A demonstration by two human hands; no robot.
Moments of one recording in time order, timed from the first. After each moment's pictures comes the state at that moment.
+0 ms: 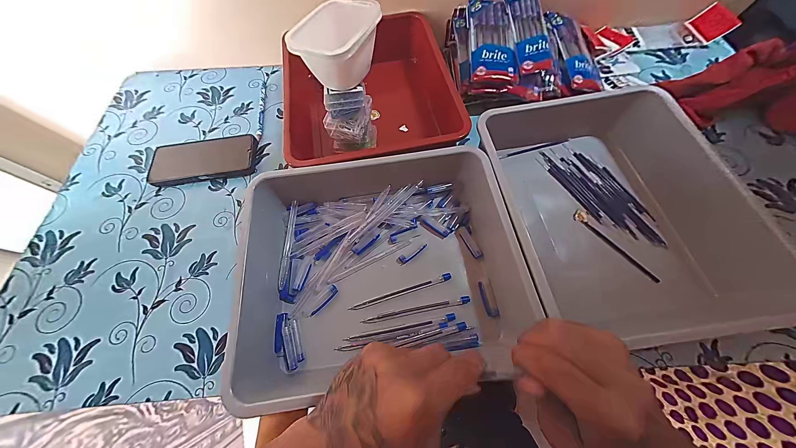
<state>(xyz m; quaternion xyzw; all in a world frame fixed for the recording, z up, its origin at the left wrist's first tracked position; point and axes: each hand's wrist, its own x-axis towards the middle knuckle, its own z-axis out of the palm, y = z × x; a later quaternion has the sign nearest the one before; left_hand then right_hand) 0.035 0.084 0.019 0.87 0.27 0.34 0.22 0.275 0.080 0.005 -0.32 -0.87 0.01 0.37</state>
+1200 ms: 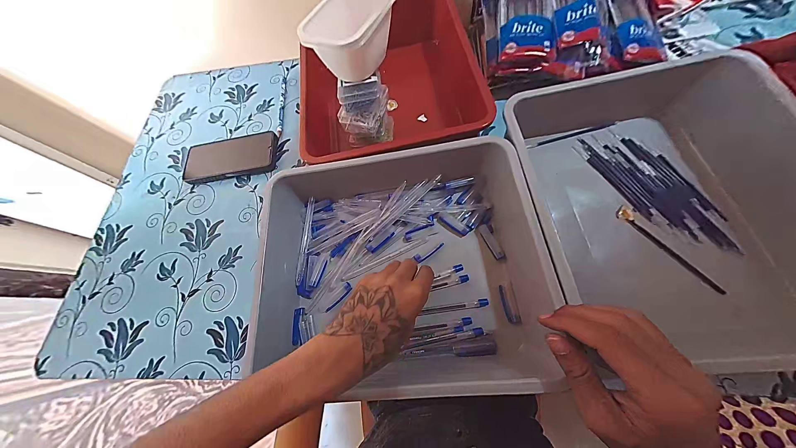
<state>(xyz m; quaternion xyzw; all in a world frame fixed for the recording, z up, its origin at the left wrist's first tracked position) 0.031 0.137 -0.012 0.90 0.42 0.15 0.07 0.289 0.073 -0.009 -0.50 -0.78 0.05 0.38</state>
